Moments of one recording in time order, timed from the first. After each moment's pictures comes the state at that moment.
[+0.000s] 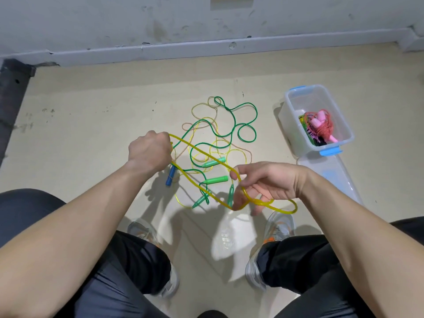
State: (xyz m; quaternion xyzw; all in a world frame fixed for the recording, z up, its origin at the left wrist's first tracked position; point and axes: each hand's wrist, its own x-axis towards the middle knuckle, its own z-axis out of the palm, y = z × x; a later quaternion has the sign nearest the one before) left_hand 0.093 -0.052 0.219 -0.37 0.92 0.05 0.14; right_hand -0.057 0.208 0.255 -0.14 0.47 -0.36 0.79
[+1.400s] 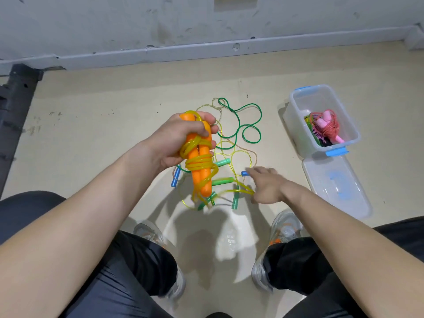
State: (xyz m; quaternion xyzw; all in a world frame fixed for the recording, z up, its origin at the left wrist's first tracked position) left_hand 0.067 -0.014 0.299 -0.30 0.51 0.80 0.02; right_hand -0.047 0.202 0.195 -0.37 0.83 0.05 0.42
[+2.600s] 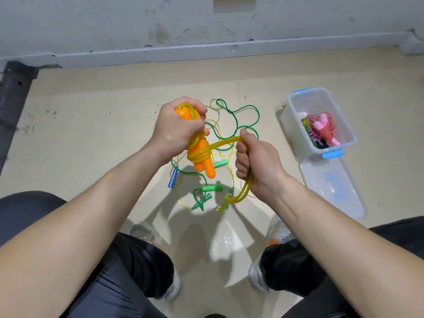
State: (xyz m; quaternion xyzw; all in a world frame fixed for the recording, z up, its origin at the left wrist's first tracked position) left_hand 0.059 -0.012 0.300 -0.30 0.69 0.63 -0.18; right_hand -0.004 0.153 0.296 0.06 0.61 -0.66 0.43
